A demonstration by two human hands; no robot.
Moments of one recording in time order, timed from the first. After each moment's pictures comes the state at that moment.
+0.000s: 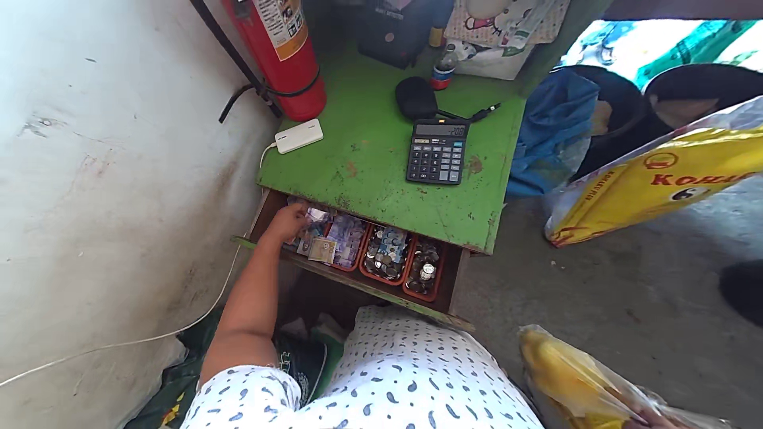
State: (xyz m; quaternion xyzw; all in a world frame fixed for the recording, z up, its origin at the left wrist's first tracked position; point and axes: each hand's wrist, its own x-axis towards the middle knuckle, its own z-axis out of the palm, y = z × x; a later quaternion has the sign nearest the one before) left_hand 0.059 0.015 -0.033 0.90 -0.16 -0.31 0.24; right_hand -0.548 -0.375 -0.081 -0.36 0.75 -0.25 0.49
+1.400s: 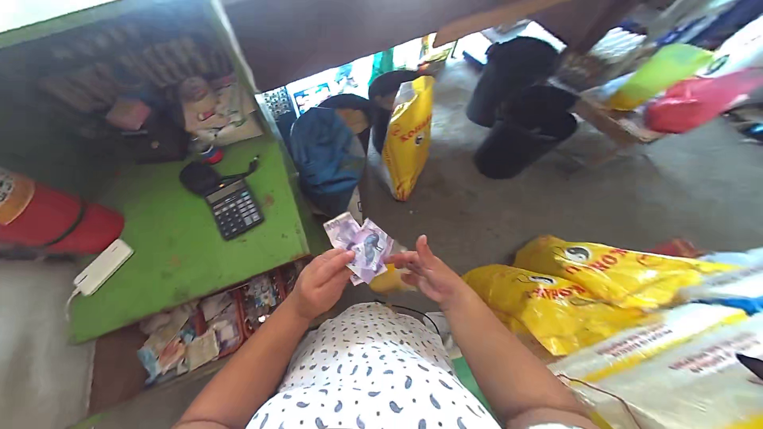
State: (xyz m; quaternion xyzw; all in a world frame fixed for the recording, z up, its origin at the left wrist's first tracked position) left_hand -0.251 -0.284 0.008 0.42 -0.76 0.08 0.49; right_hand -0.491 -0.395 0.037 -0.43 0.45 -0.15 0.77
